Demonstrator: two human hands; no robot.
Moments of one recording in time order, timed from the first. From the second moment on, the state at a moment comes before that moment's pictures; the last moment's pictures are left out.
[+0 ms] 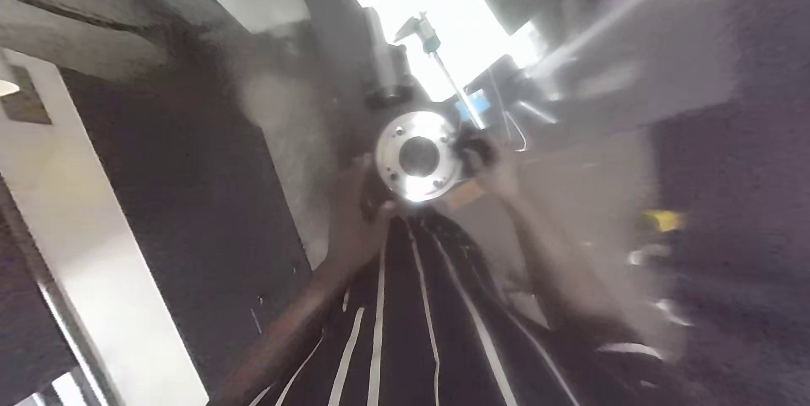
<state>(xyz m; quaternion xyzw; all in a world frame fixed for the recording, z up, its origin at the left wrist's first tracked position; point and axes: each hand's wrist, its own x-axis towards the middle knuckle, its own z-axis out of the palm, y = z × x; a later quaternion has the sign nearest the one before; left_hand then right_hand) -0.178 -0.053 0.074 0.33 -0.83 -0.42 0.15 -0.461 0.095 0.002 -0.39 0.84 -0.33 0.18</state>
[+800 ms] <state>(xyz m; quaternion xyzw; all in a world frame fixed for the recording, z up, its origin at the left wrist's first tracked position) -0.142 -0.056 0.063 0.33 -0.83 -0.43 0.15 -0.472 0.075 0.020 -0.23 0.83 -0.50 0.08</state>
